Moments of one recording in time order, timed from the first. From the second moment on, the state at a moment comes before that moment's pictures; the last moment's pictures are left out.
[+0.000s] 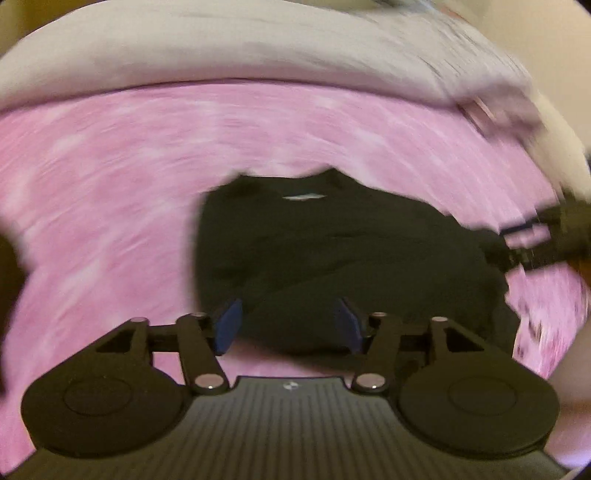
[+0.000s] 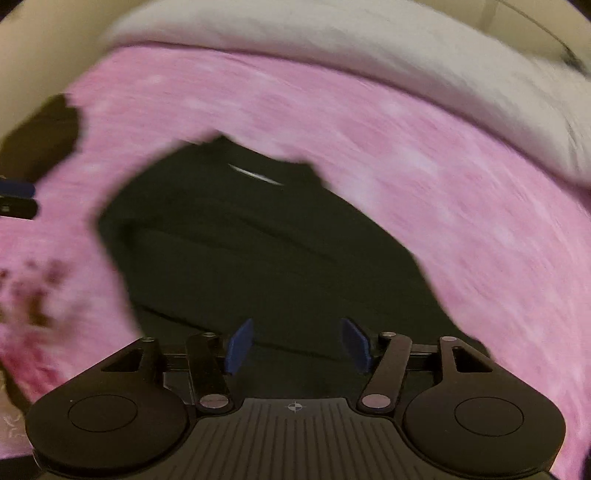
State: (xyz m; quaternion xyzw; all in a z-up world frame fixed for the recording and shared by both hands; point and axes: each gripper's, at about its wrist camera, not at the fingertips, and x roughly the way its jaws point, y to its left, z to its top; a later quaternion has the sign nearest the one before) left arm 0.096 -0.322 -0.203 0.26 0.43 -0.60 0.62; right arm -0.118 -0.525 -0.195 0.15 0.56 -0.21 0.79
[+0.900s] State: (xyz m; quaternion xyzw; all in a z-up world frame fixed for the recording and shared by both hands) left arm 0.168 -0.226 -0.171 0.47 0.40 -0.53 0.59; right arm -0.012 -0.334 -0.184 0.35 0.44 0.34 0.75
